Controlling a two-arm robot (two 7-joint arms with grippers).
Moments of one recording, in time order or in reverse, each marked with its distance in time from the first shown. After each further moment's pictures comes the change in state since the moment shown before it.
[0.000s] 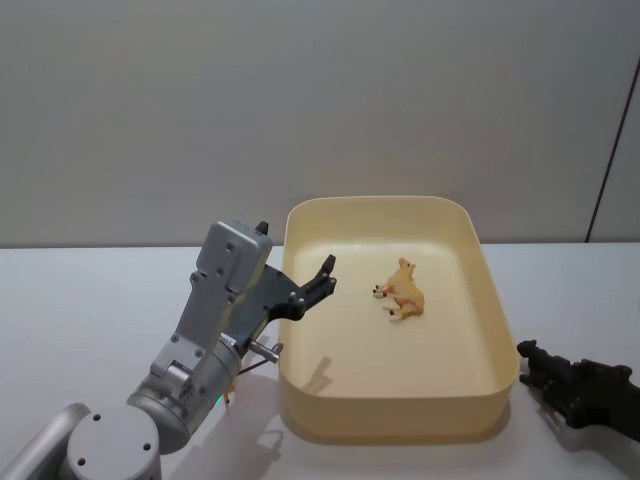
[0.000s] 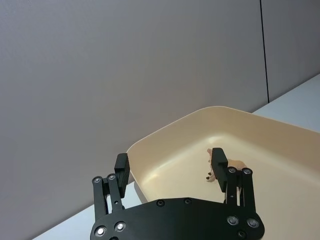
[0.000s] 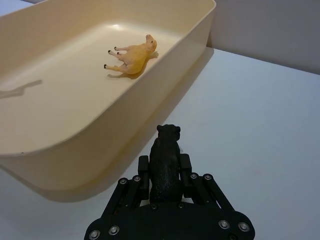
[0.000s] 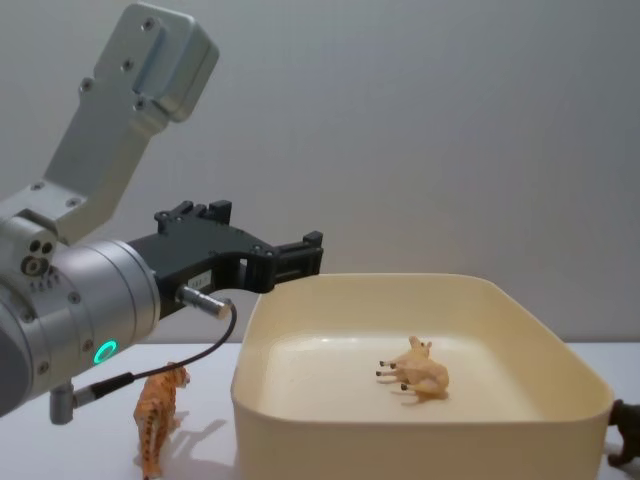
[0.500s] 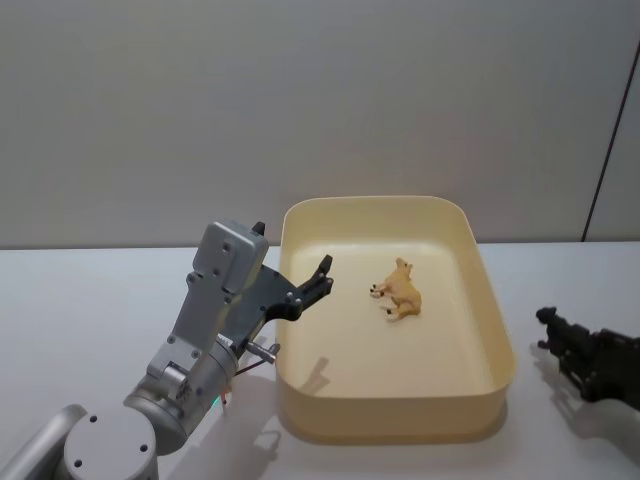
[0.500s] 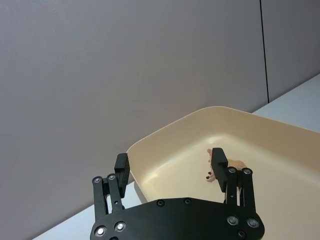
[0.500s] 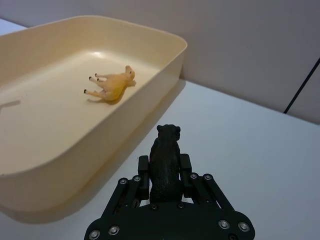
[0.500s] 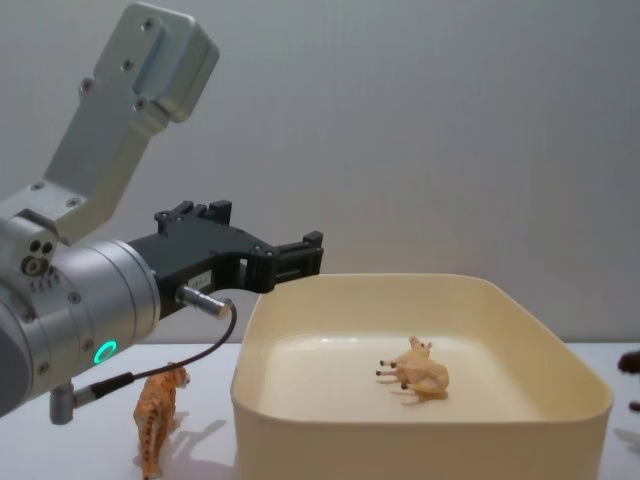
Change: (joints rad) left arm 0.000 0.000 0.000 0.000 0.000 0.000 0.000; right arm -0.014 0.016 0.017 -0.021 -0.028 -0.119 -0.071
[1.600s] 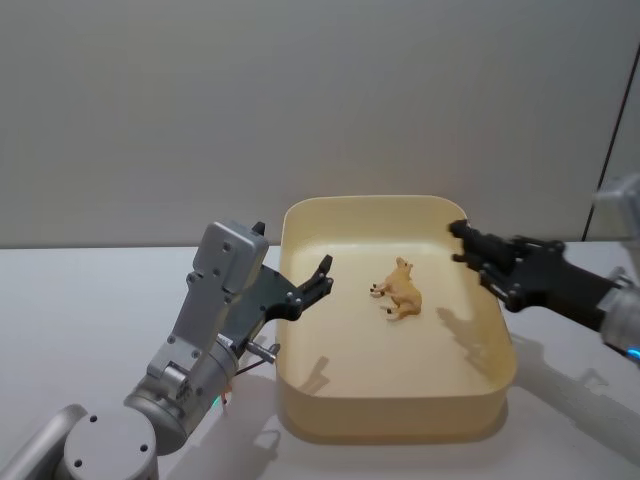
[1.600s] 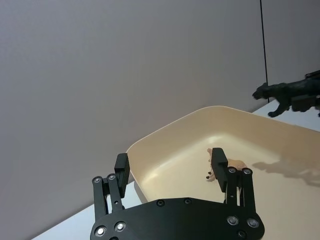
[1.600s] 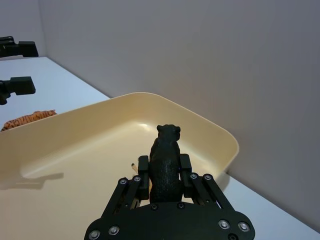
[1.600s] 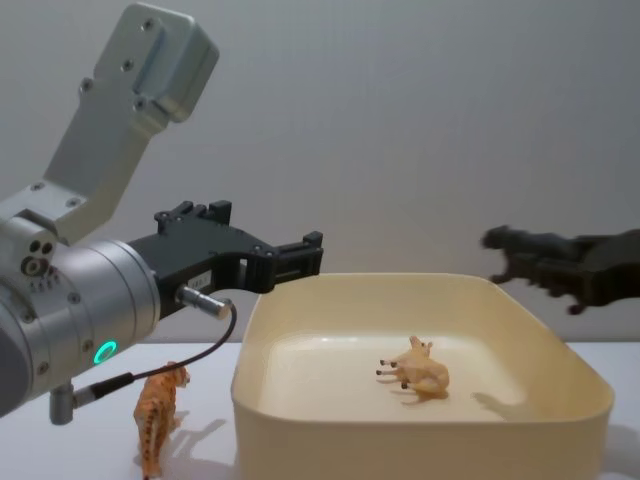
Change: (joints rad) left arm 0.000 0.000 0.000 0.000 0.000 0.000 0.000; right arm 0.320 -0.120 -0.076 0.215 -0.068 -0.122 0.252
